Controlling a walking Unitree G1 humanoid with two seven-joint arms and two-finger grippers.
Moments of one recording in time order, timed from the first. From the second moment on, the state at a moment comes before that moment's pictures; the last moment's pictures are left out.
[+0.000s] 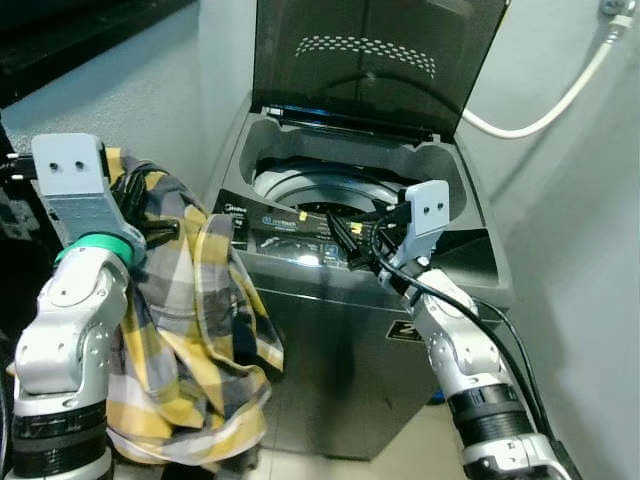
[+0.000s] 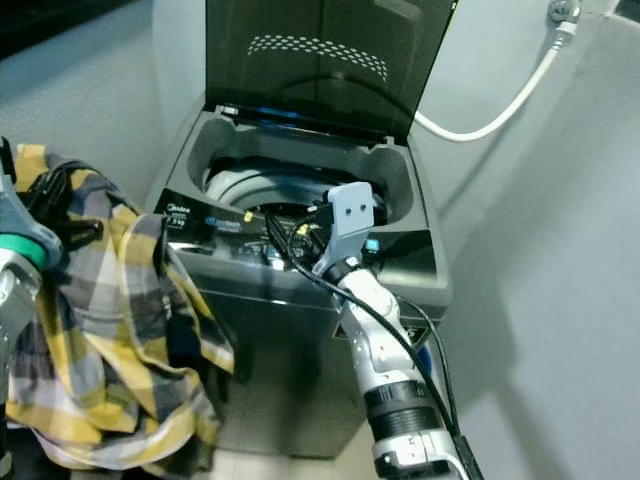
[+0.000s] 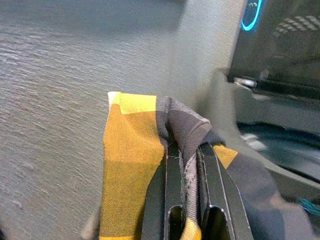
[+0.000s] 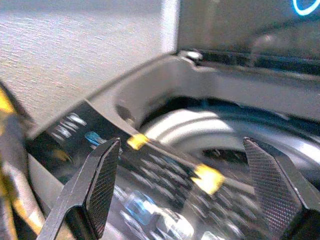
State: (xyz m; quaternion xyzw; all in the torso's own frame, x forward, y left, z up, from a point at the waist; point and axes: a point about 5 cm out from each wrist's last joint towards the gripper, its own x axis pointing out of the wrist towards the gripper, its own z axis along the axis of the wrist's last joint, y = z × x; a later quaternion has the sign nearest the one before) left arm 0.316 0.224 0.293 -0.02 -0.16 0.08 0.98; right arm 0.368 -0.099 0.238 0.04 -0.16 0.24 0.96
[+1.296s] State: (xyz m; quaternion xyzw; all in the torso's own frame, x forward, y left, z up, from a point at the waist) left arm 0.322 0.194 0.321 0.05 -0.20 -0.01 0.98; right arm 0.366 -0.116 0.327 0.09 -0.30 0.18 0.93
